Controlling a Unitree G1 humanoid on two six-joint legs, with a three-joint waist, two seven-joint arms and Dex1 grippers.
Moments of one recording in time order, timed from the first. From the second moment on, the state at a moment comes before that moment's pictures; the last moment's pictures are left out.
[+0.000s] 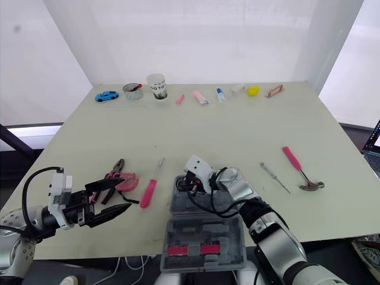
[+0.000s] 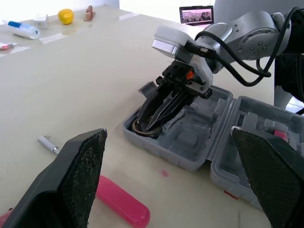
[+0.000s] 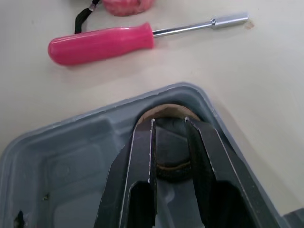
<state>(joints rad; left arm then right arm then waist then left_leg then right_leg) 0.11 0.75 0.38 -0.01 -0.61 0.11 -1.33 -0.74 0.01 0.36 0.69 -0.08 0.18 0.84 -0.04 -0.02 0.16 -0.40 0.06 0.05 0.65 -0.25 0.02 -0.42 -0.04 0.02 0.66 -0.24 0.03</state>
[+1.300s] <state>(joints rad) 0.21 0.66 0.46 0.12 -0.55 0.04 -1.10 0.21 -0.37 -0.39 -0.24 0.41 0.18 0.73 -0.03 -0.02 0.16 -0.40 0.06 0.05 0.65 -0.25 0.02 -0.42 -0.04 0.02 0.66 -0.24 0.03</state>
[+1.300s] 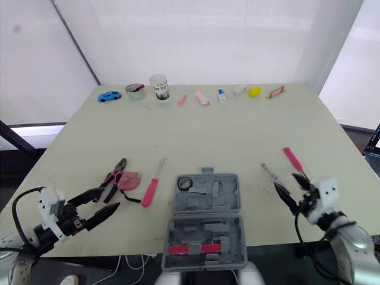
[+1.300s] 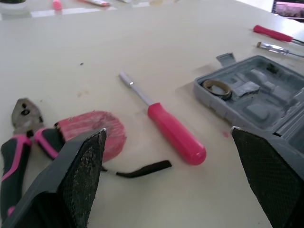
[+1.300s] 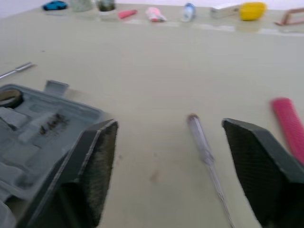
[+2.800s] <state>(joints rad) 0.37 0.38 0.35 -0.21 -0.42 0.26 -0.54 0.18 -0.70 -0.28 -0.41 0.71 0.26 1.00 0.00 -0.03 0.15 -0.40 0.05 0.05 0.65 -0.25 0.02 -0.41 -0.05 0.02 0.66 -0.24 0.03</state>
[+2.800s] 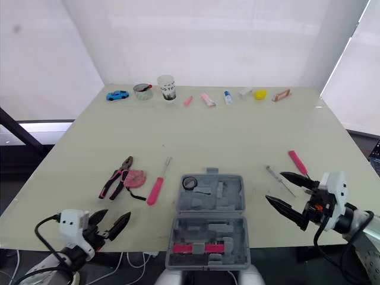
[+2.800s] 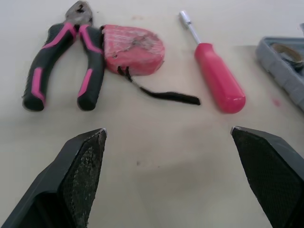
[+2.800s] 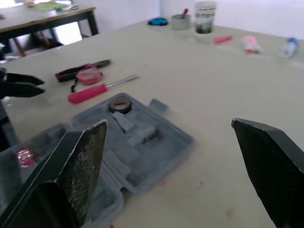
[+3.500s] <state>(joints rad) 0.13 0.23 0.27 -0.20 -0.26 0.40 -0.16 -0.06 -0.69 -0.13 -0.32 0.69 0.24 1.19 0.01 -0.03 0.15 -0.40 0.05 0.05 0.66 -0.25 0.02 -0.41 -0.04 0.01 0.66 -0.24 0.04</state>
